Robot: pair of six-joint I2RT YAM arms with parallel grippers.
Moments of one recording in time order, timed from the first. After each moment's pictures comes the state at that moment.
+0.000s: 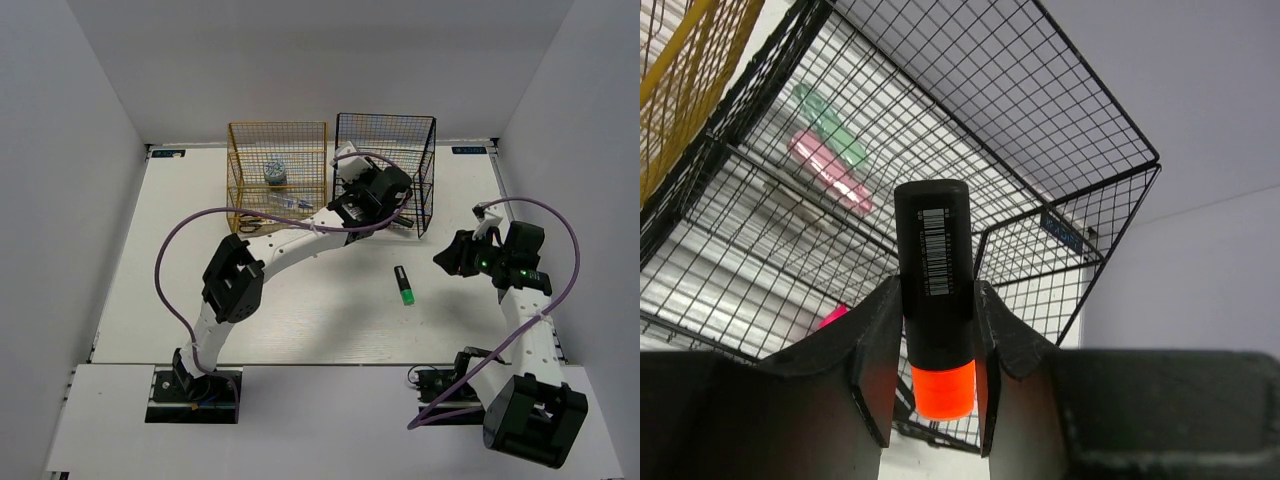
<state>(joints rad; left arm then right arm) -0.98 2.12 1.92 -0.25 -0.95 -1.13 -0.23 0.93 0.64 -0.45 -0.72 -0.13</state>
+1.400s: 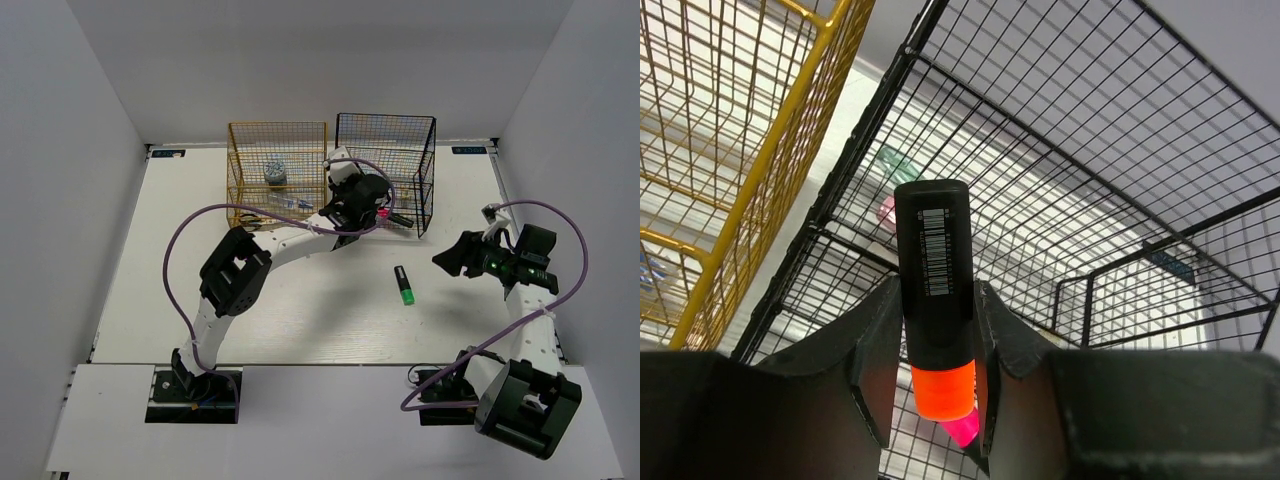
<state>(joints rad) -0.90 2.14 1.68 0.13 -0.97 -0.79 -0.35 0.98 0.64 -0.45 -0.92 -0.15</state>
